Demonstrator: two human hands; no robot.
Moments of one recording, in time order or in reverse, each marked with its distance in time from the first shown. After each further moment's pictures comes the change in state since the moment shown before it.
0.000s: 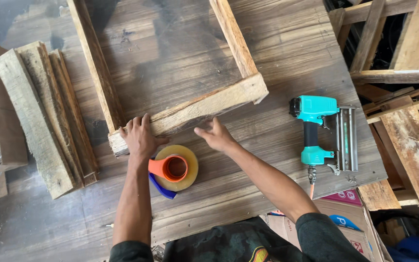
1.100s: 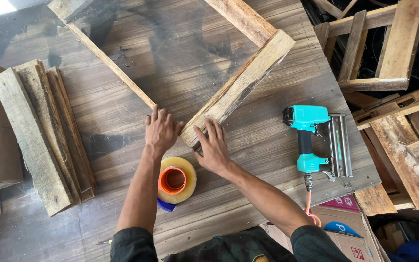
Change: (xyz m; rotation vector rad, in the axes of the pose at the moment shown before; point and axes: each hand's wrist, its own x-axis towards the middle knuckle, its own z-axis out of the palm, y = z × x) left_hand 0.054 0.058 0.017 0.069 0.081 0.334; right_hand -0.006 0.011 0.014 -1.017 0.301 -0.545
